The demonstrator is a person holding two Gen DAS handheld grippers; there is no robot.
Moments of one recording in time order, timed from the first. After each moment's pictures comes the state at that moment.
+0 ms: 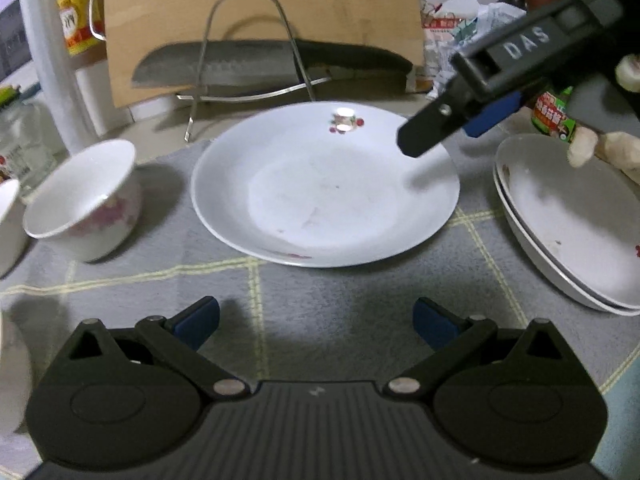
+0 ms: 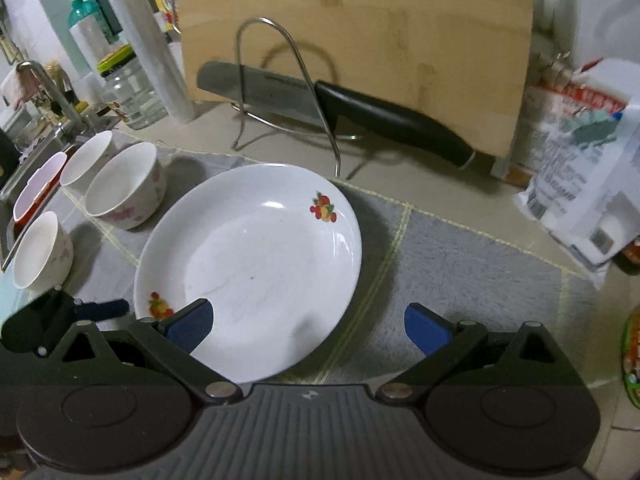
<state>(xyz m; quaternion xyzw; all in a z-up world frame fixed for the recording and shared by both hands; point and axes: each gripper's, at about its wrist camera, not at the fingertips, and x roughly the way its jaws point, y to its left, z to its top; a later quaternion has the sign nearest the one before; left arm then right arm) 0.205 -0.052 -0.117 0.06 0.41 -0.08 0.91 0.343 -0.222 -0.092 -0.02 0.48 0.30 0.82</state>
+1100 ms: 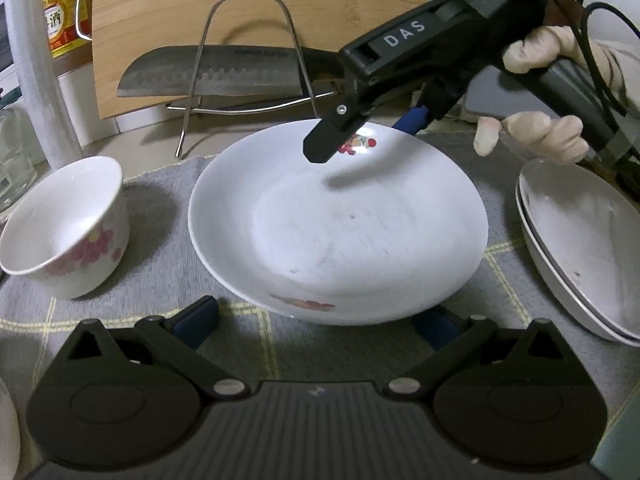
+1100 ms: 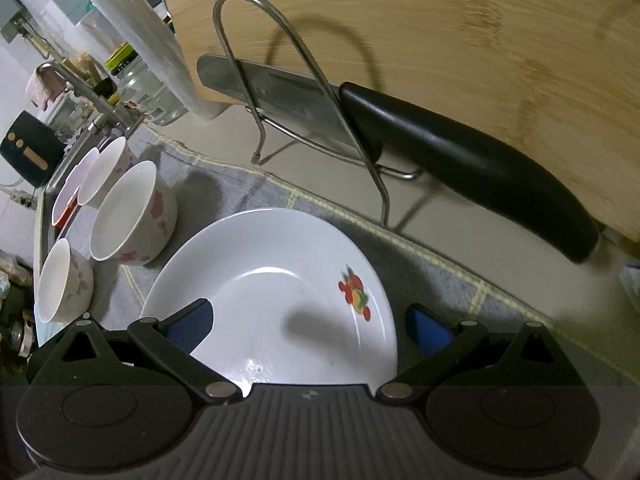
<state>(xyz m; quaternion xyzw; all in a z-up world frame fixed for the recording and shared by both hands) 0.236 -0.038 -0.122 0.06 0.40 -0.10 0.91 0.429 -0.173 -0.117 0.00 0.52 0.40 0.75</state>
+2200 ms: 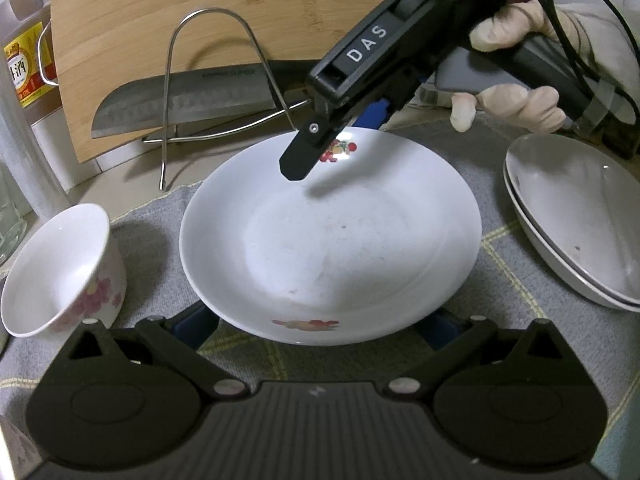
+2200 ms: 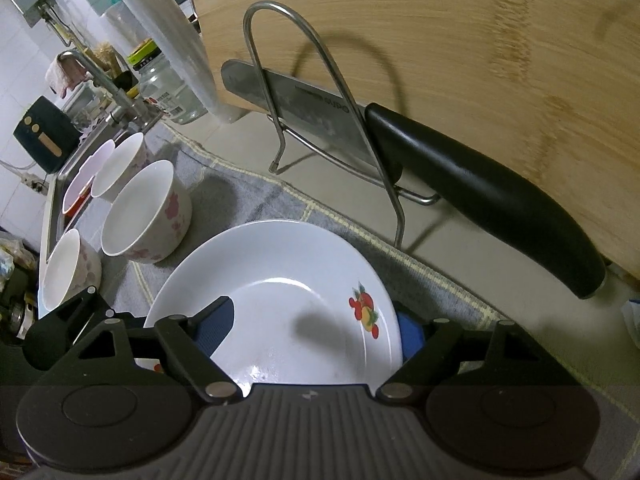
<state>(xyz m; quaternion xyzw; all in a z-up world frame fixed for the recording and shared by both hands) 0.240 -0.046 -0.118 0.12 0.38 -0.14 0.90 0.429 -0.173 -0.112 -0.02 0.50 0.43 0.75</state>
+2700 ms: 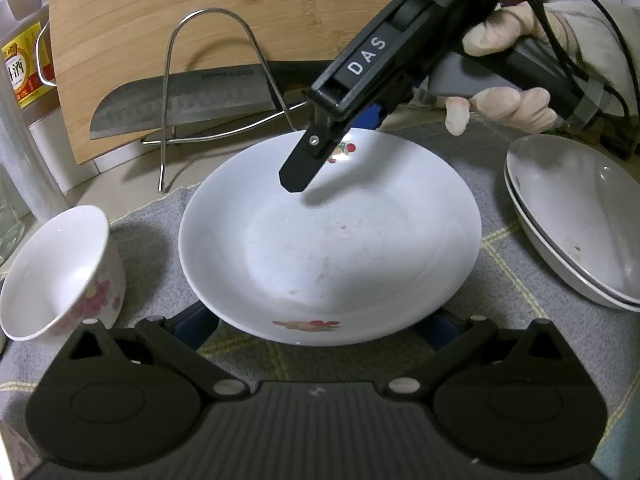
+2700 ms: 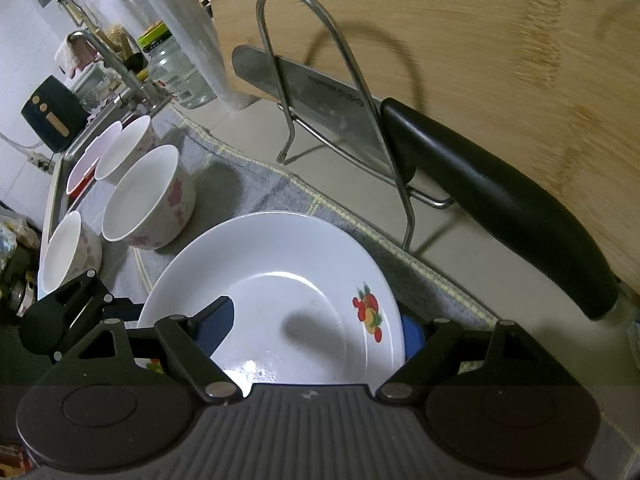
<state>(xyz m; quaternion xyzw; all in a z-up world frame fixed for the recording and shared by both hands) 0.243 -0.045 -0.118 0.12 0.38 -0.14 0.90 0.432 -0.167 -0.115 -0.04 0.50 0.44 0.74</state>
